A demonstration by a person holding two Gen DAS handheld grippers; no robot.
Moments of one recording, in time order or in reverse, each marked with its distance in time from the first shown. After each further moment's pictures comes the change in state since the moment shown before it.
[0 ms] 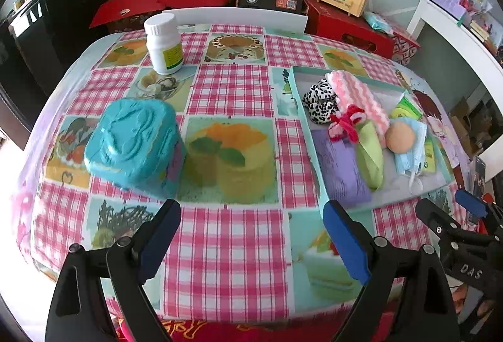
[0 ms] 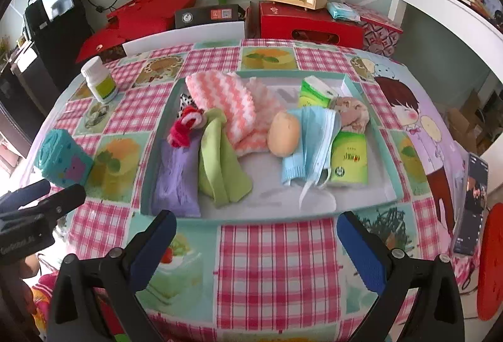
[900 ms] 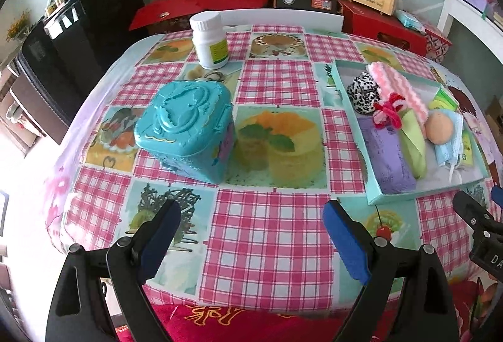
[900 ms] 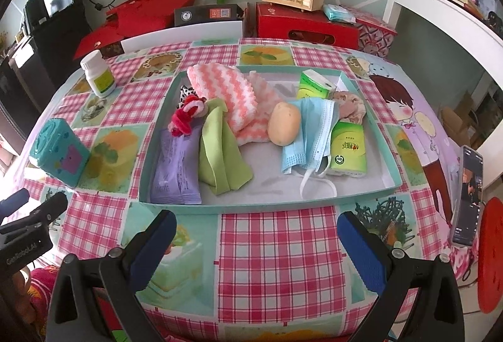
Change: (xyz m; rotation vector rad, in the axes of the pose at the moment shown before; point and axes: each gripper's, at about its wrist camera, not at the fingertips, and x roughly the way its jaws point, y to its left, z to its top) left arm -0.005 0.010 -0.021 -0.009 -0.027 0.192; right arm 0.001 0.006 -0.013 -0.010 -0.019 -0.032
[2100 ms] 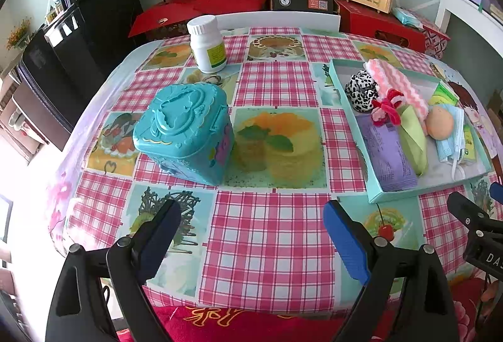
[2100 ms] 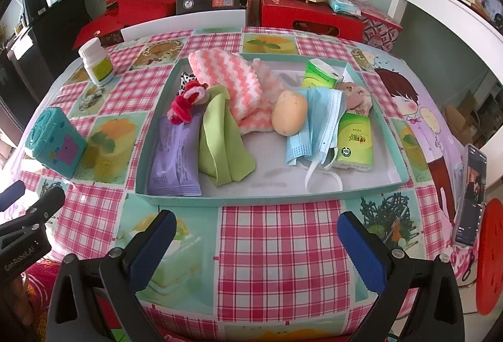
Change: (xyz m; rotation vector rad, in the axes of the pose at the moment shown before) left arm 0.000 -0.003 -0.004 0.026 -0.024 0.025; right arm 0.009 0.004 -0.001 -0.016 0.038 -0.005
